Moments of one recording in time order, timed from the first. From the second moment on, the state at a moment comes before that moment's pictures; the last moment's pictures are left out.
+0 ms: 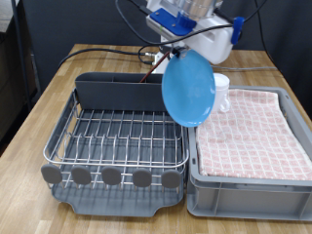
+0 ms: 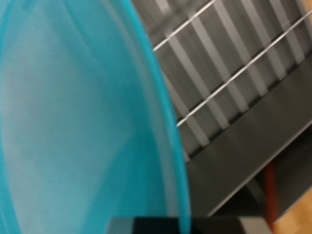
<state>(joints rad) 0.14 -0.07 -0.10 -2.16 -0.32 1.88 1.56</state>
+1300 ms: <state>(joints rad) 0.07 -0.10 -0.23 -2.24 -0.56 2.20 1.02</state>
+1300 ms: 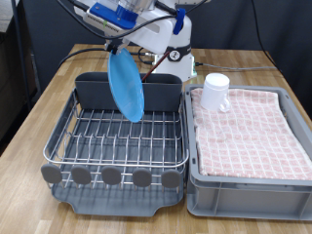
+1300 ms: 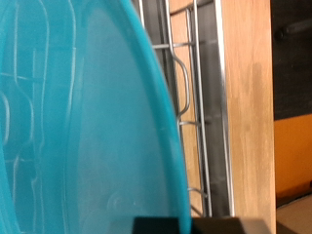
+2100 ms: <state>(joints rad) 0.07 -0.10 -0.28 -2.22 -0.62 2.29 0.79</state>
